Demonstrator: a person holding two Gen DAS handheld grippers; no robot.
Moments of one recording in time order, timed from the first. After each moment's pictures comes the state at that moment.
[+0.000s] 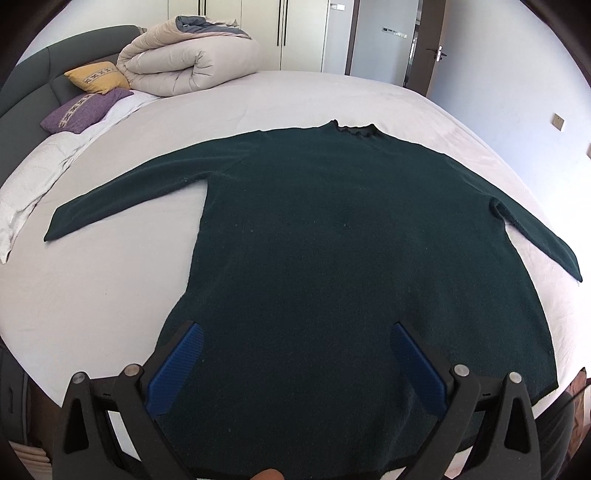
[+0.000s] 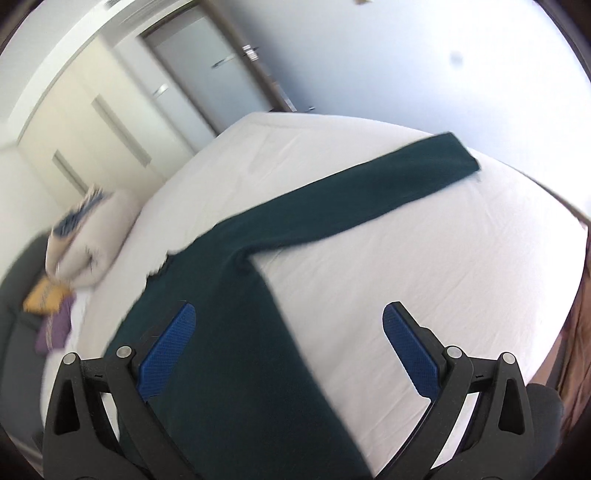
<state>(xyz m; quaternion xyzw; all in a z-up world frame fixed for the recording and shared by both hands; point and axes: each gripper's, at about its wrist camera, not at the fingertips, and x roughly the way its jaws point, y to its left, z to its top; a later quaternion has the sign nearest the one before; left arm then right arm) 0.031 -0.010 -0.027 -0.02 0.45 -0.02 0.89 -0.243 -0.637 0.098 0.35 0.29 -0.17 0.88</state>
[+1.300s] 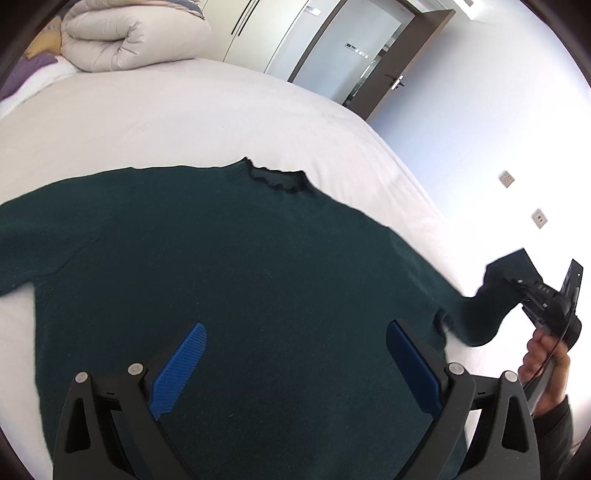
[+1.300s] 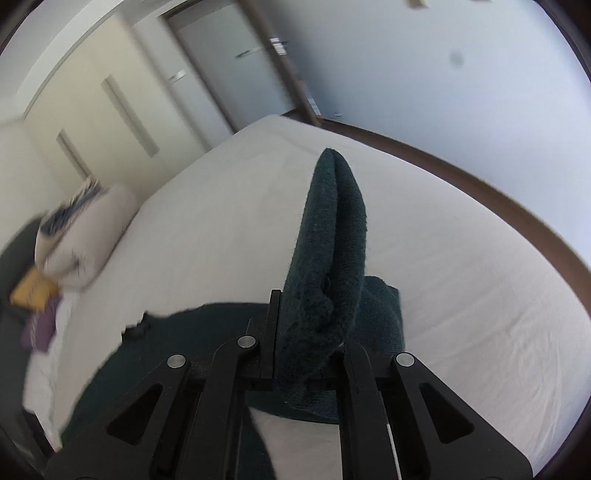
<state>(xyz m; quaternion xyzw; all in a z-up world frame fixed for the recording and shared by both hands) 0.230 -0.047 -0.029 -0.19 0.44 -0.21 0.85 0.059 -0.642 0.137 0.20 0.32 -0.09 0.92</state>
